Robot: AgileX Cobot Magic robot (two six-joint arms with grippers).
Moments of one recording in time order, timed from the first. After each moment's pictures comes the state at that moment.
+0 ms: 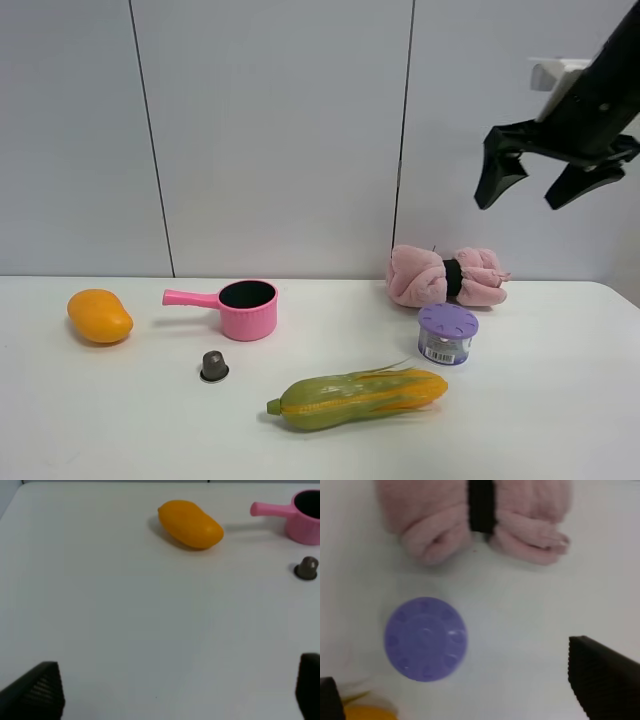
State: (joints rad) left arm -0.02 -0.01 -0.51 0.03 1.05 -0.05; right arm 0.14 1.71 -1.40 0.18 0.77 -0.22
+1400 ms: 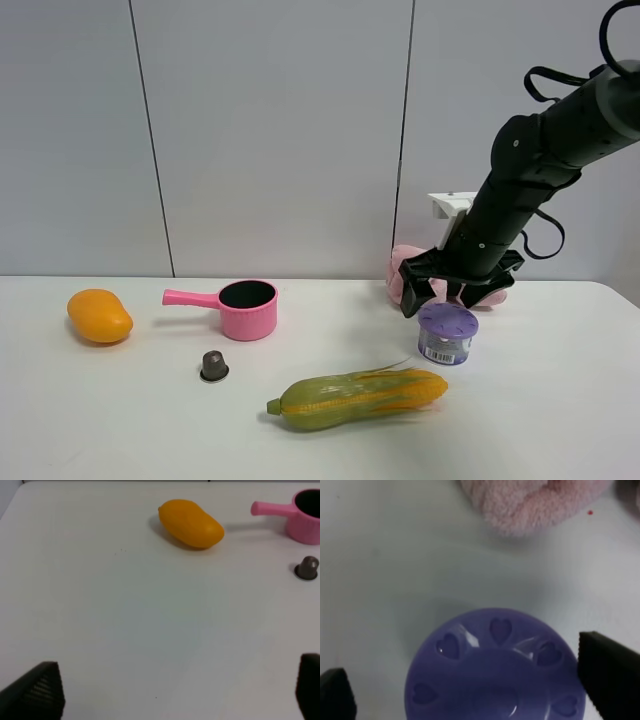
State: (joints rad) left arm -0.02 -0.01 -0.51 0.03 1.05 -0.05; right arm 0.25 2.06 -1.40 0.18 0.55 -0.23
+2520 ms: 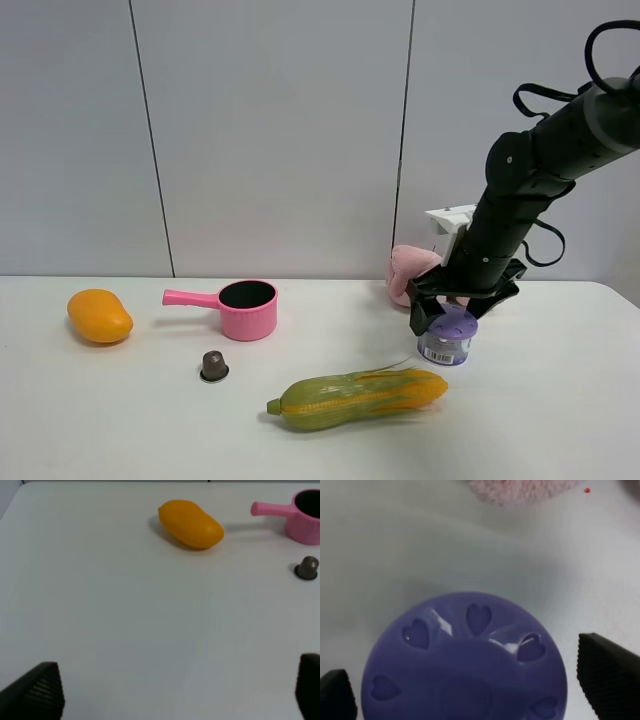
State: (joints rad) left arm -0.02 -0.01 -0.51 0.03 1.05 -0.05; right arm 0.25 2.09 -1.41 0.09 0.58 -0.23
